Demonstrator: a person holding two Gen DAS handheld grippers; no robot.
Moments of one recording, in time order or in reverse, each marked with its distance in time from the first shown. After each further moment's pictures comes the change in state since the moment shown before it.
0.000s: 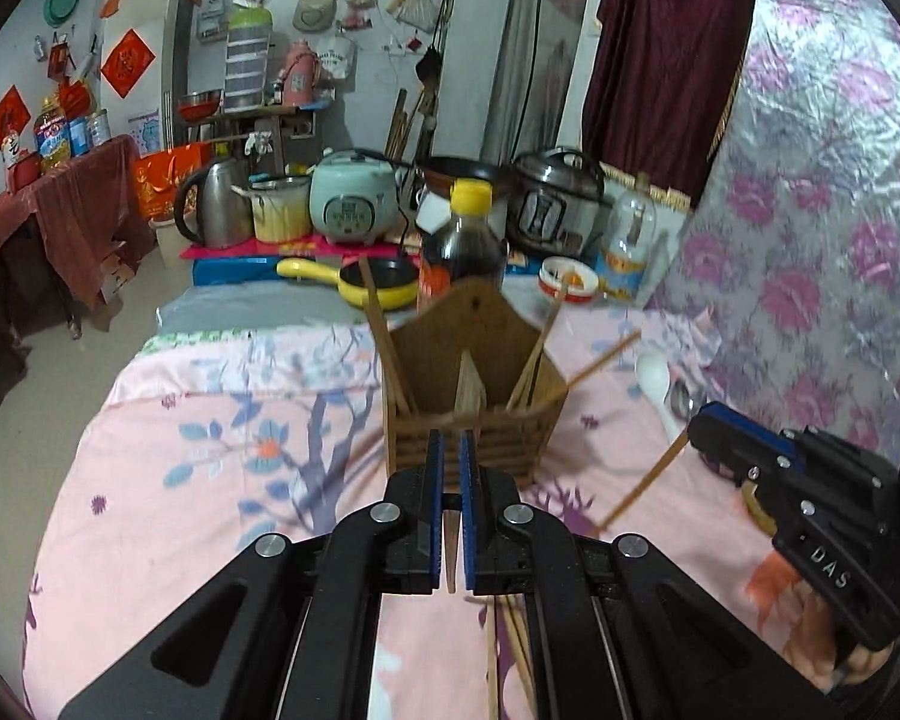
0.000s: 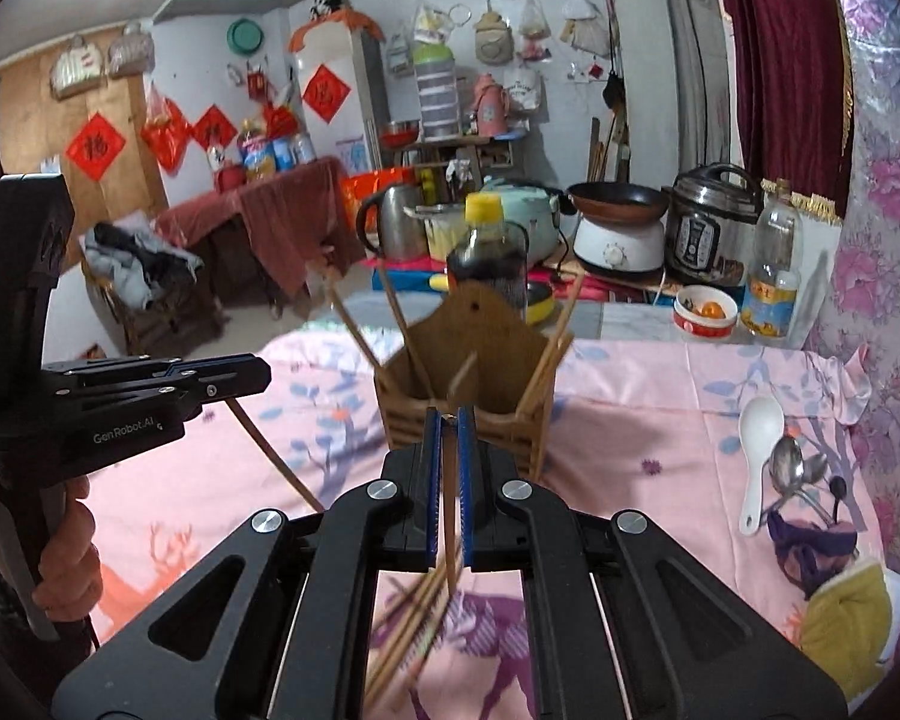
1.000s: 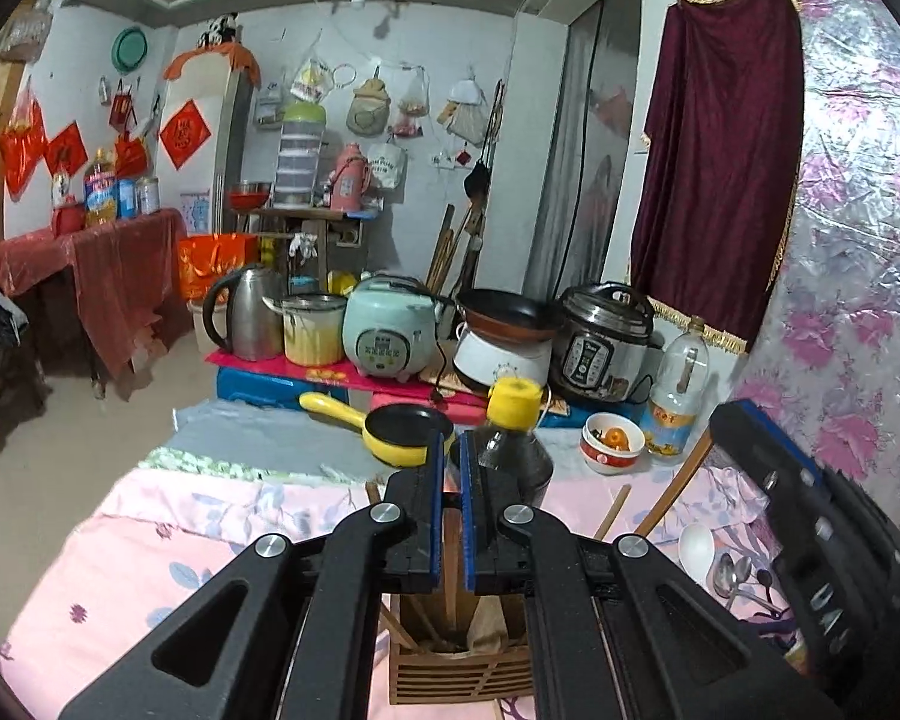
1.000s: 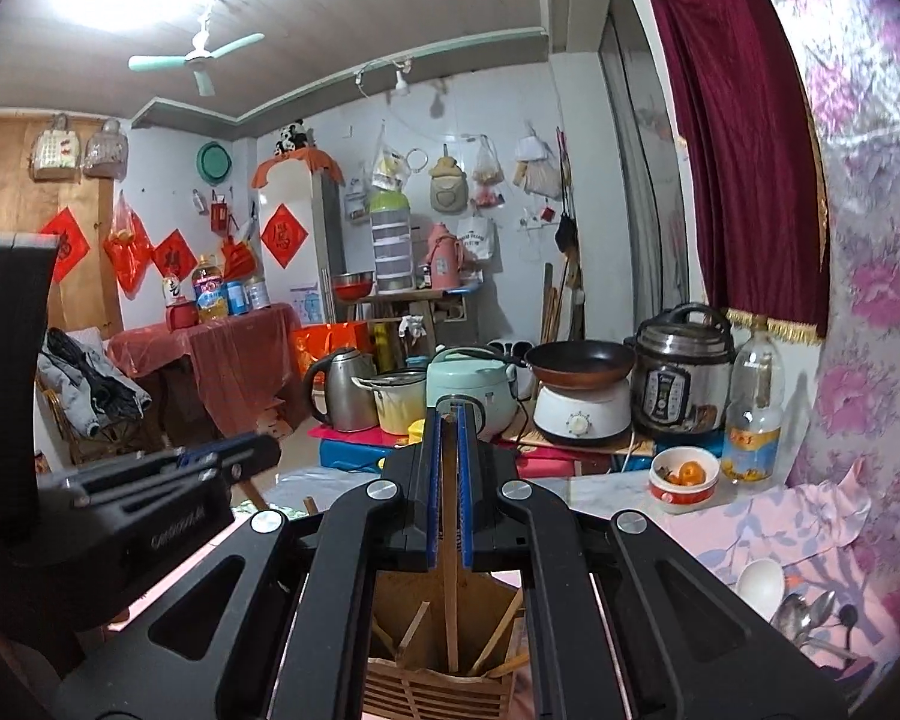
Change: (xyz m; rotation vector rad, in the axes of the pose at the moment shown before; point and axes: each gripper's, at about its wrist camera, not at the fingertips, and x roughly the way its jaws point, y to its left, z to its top) left arm 0.055 0.002 0.075 -0.079 -0.292 0.089; right arm 0.051 -0.006 0.071 0.025 -0.378 -0.115
